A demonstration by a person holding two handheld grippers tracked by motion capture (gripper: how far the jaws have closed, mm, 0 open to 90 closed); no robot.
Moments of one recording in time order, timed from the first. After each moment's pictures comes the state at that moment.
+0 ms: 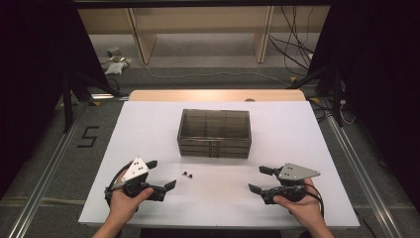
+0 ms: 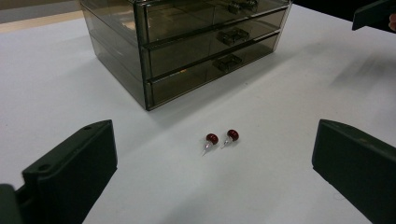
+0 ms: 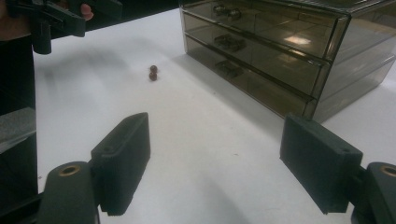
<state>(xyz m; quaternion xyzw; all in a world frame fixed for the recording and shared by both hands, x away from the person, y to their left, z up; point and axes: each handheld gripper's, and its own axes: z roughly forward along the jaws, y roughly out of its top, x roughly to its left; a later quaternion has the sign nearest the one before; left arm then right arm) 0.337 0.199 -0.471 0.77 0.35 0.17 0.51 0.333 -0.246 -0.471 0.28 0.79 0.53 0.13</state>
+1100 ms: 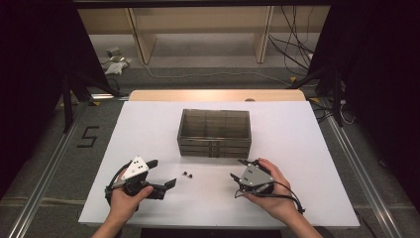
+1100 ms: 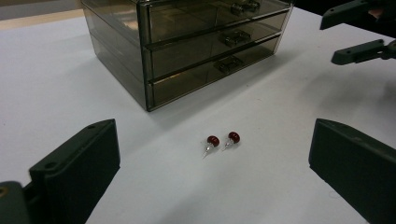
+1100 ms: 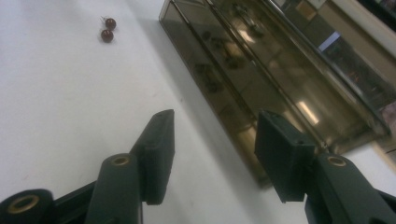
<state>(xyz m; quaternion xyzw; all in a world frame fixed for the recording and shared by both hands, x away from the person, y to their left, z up) 0.339 0.199 -0.471 0.76 0.35 0.16 0.51 0.341 -0.166 -0.464 0.15 0.86 0.36 0.34</state>
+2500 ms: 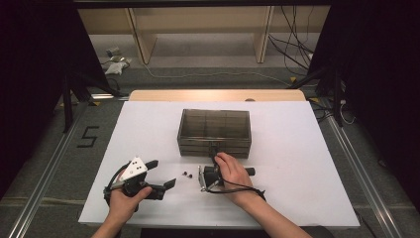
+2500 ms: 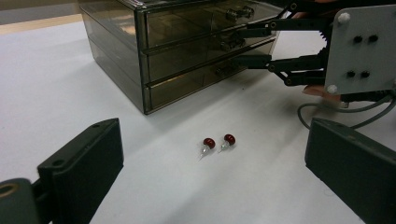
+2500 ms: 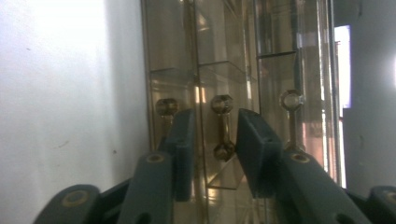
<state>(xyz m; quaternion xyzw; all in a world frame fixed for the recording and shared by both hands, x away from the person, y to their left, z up) 0.337 0.201 -0.470 0.76 0.35 0.16 0.52 0.376 -0.057 -0.496 -0.02 0.83 0.10 0.56</state>
